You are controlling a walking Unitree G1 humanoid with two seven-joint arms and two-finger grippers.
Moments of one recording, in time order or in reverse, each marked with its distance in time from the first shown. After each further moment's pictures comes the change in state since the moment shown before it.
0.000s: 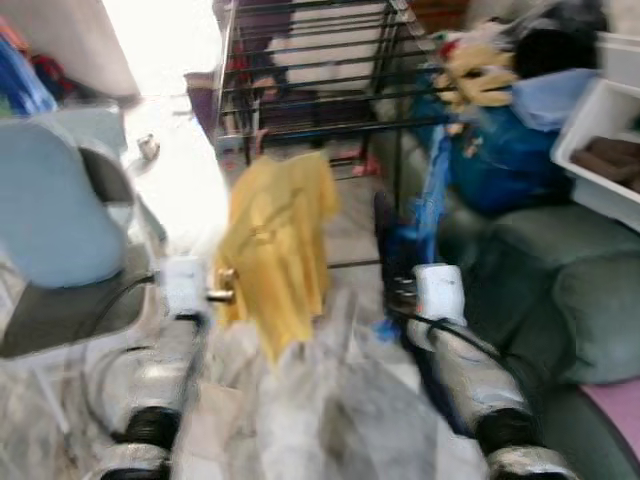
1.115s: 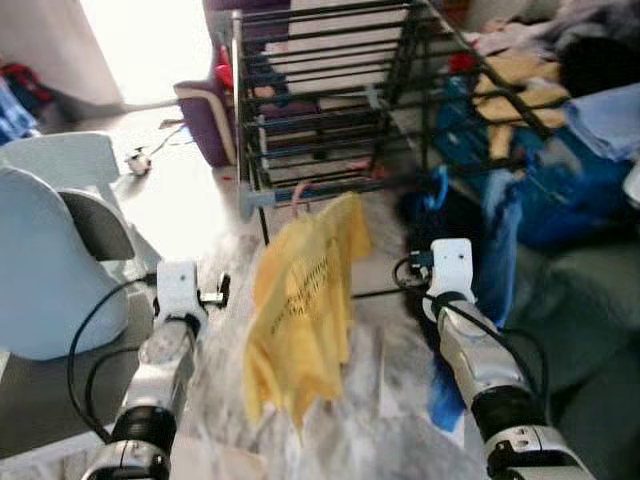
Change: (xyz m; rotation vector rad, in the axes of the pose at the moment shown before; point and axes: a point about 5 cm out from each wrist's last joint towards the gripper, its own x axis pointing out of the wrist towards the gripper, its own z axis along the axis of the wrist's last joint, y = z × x) left arm 0.002 -0.011 0.000 0.015 0.010 -0.067; right arm 0.001 -0.034 0.032 -0.051 -0.108 -0.232
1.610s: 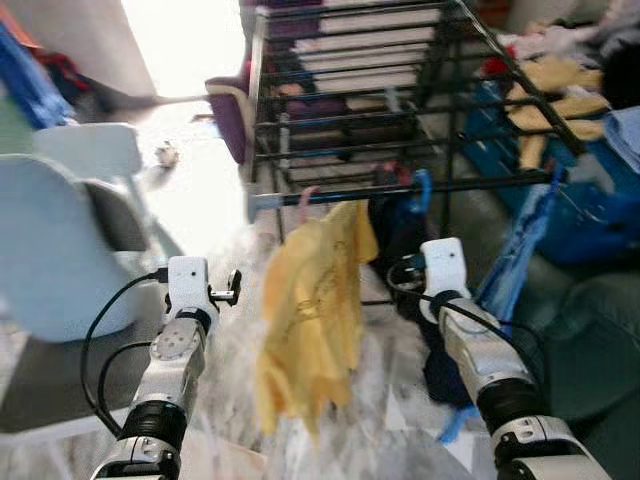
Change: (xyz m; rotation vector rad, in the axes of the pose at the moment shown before) left arm 0.002 -0.008 0.001 -0.016 0.002 -0.015; right arm 0.004 0.005 -0.004 -0.053 0.072 0.146
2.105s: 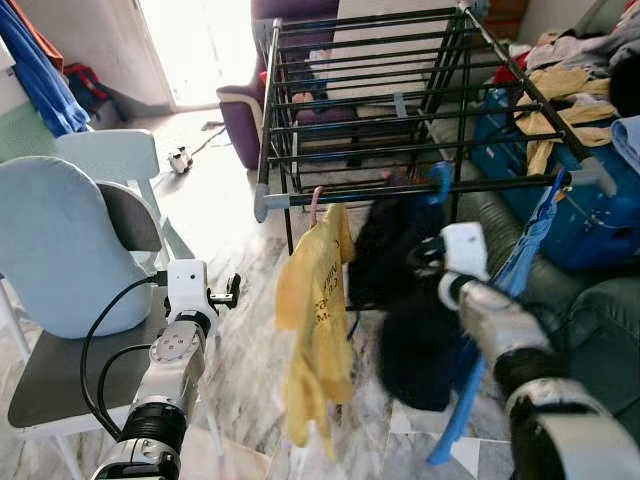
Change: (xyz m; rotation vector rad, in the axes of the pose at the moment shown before) left arm 0.000 0.000 -0.002 -0.005 0.009 0.005; right arm 0.009 -0.042 0.020 0.055 0.078 -0.106
